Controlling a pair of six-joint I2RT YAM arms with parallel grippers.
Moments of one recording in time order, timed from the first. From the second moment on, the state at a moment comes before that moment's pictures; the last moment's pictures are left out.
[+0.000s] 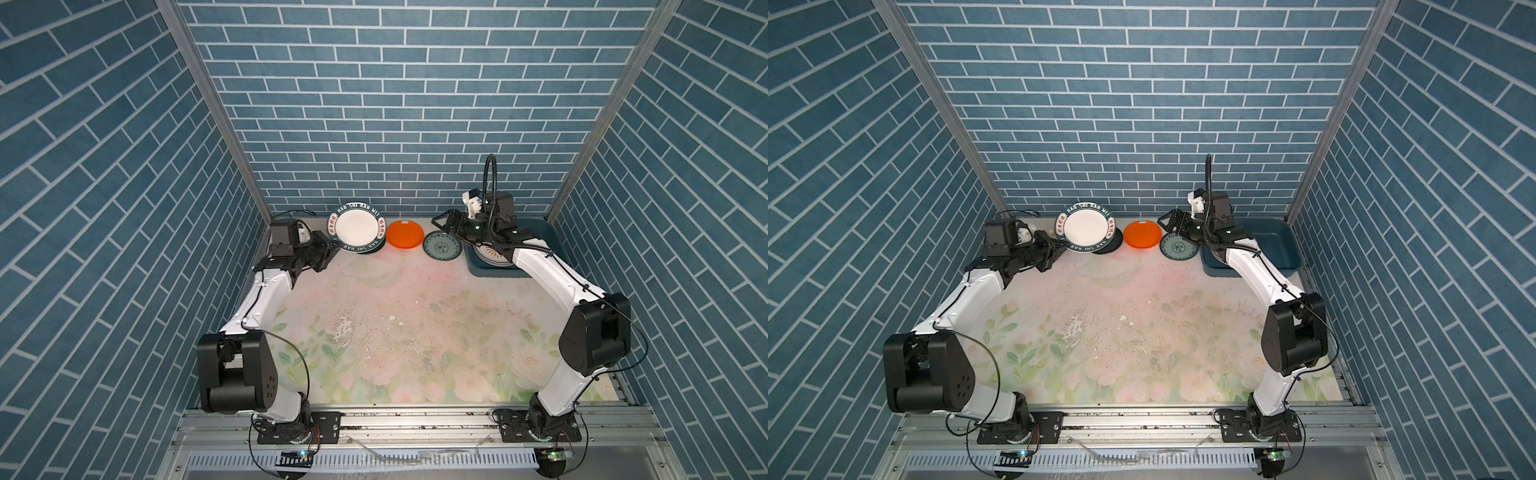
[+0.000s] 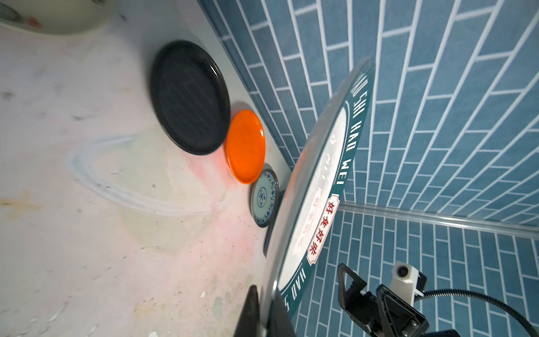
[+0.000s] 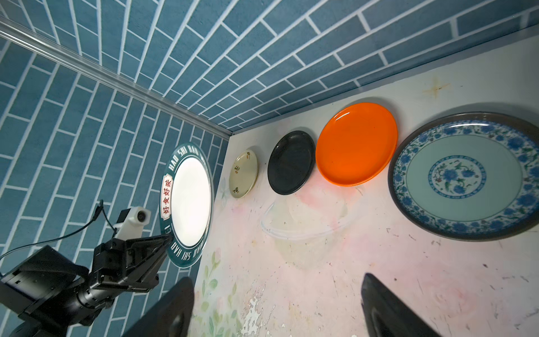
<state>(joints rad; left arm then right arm) 0.00 1.51 1.16 -0.22 0.65 -1.06 0.38 1.74 1.54 -0.31 -0.52 0.65</state>
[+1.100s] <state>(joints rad) -0.24 1.68 1.33 -0.13 0.77 -1.18 0.41 1.76 1.56 -0.33 -0.52 0.69</state>
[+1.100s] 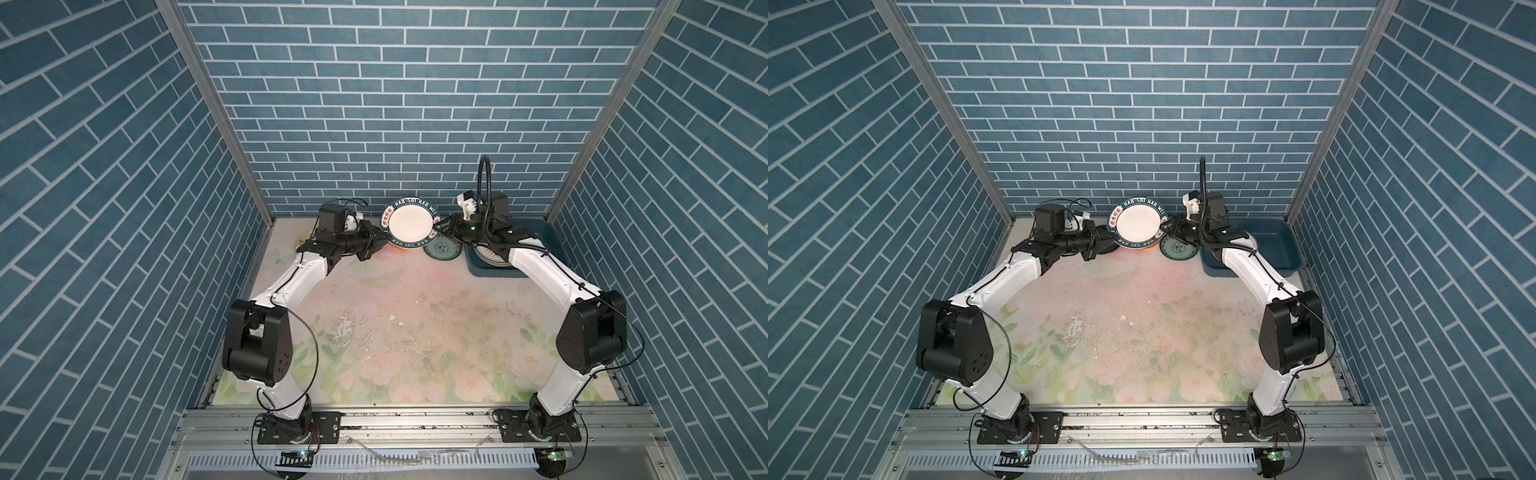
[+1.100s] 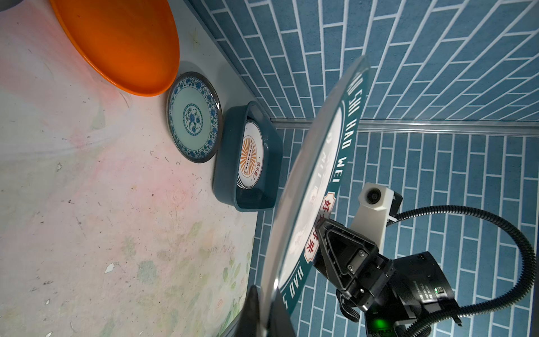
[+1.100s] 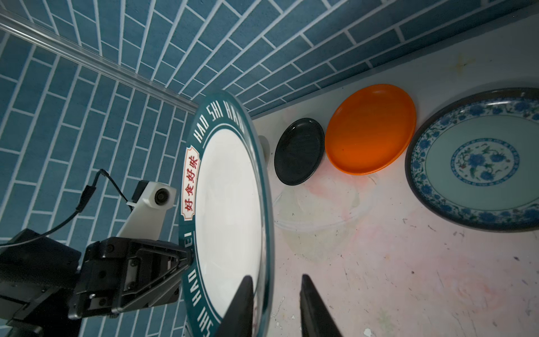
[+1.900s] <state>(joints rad) -0.24 1.65 1.33 -0.13 0.79 -1.11 0.41 1.76 1.56 -0.35 -0.46 0.75</state>
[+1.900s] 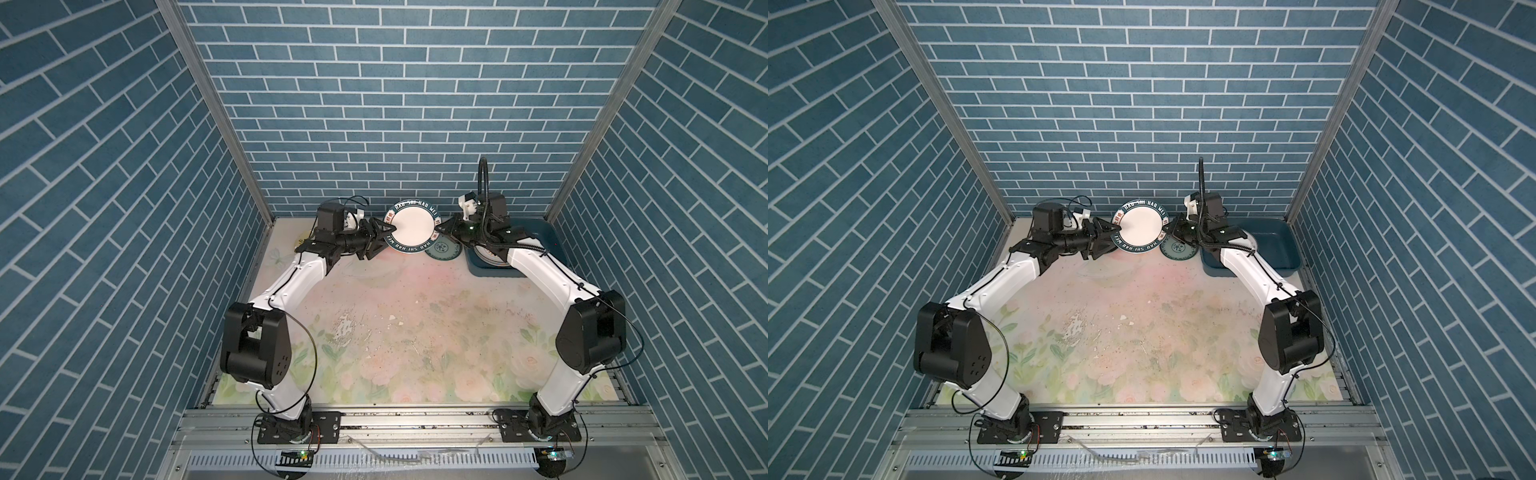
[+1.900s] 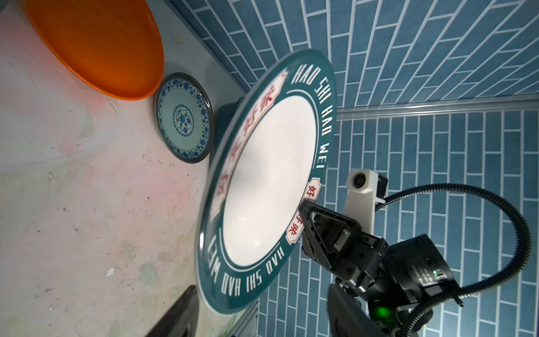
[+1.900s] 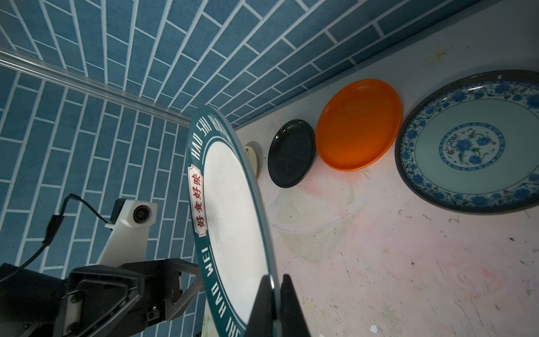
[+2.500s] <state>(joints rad) -0.23 1.50 1.37 -0.42 0.64 -0.82 0.26 1.75 1.44 -0.32 -0.45 0.77</state>
